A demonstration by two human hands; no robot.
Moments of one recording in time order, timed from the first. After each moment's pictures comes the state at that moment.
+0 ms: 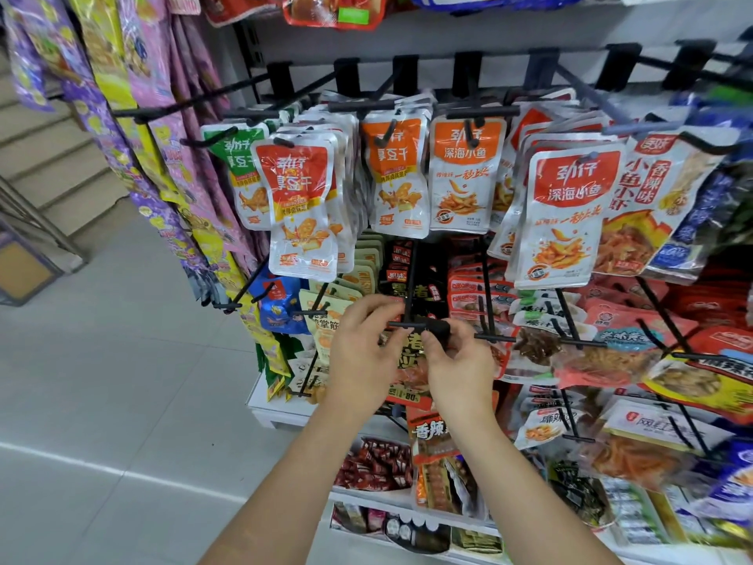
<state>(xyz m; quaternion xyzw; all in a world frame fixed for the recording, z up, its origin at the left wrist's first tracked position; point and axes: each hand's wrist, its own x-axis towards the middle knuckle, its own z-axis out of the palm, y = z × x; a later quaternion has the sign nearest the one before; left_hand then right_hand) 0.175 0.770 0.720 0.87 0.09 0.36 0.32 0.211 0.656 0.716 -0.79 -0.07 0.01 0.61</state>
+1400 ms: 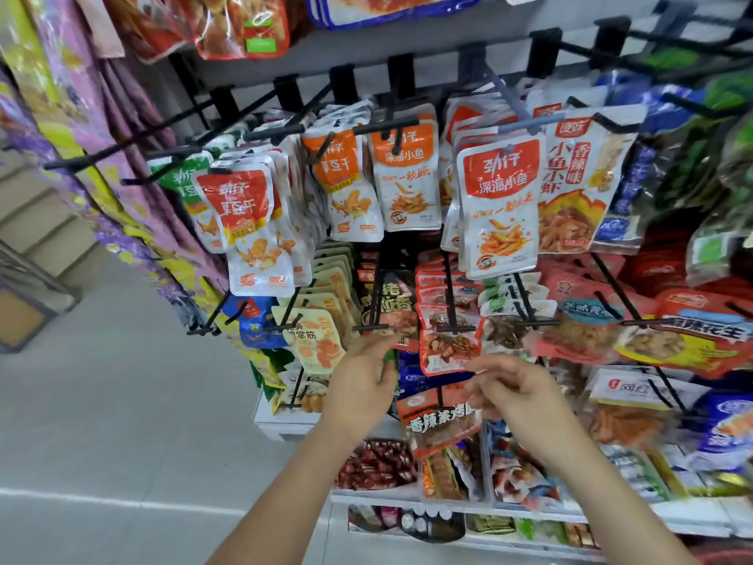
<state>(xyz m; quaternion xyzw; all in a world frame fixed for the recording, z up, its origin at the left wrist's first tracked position) 0.168 0.755 0.705 0.95 0.09 0.08 0.30 0.205 0.545 0.718 -0.77 -0.06 0.19 0.61</state>
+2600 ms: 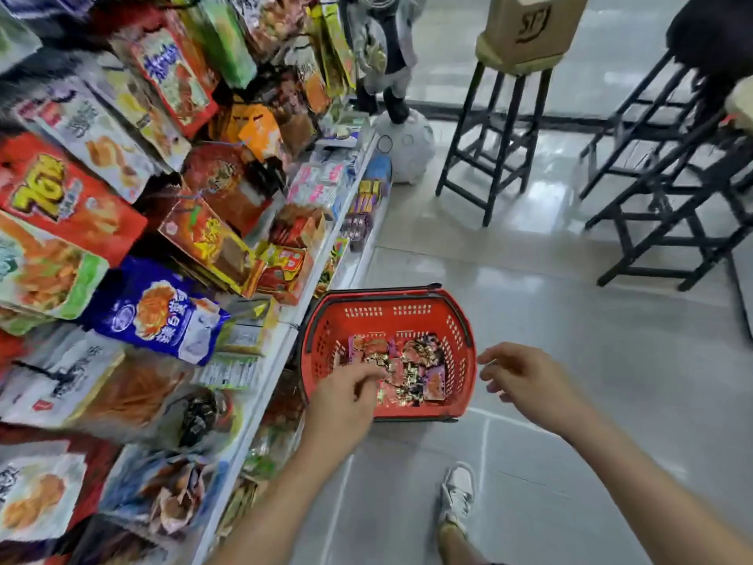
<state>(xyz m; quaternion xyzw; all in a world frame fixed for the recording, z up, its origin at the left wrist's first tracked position) 0.015 0.242 0.584 0.82 -0.37 -0.29 0.33 -0.182 0.088 0.583 -0.71 0.50 -0.04 0.50</state>
